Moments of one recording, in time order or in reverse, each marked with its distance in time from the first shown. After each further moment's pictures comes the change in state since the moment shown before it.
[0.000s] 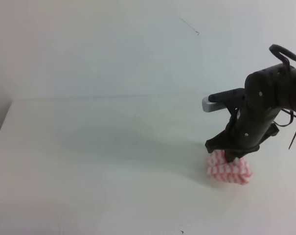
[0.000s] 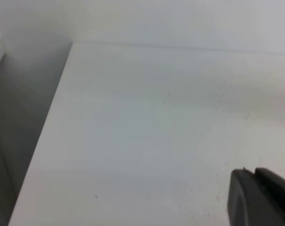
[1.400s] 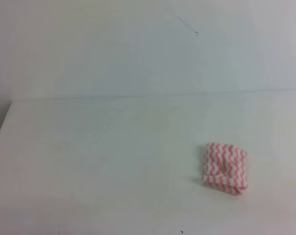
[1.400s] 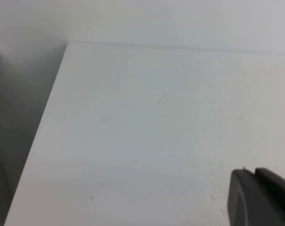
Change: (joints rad) left arm -0.012 0.000 0.000 0.000 0.000 0.000; right arm -0.002 -1.535 1.013 -0.006 -0.383 -0.072
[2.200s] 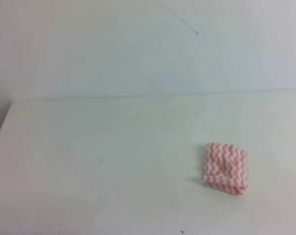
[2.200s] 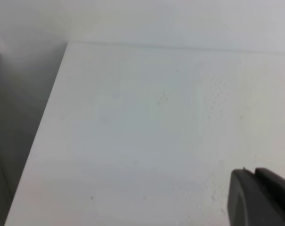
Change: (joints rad) left arm 0.000 0.000 0.000 0.000 0.000 0.000; right arm -0.035 -0.258 0.210 0.012 -0.178 0.042
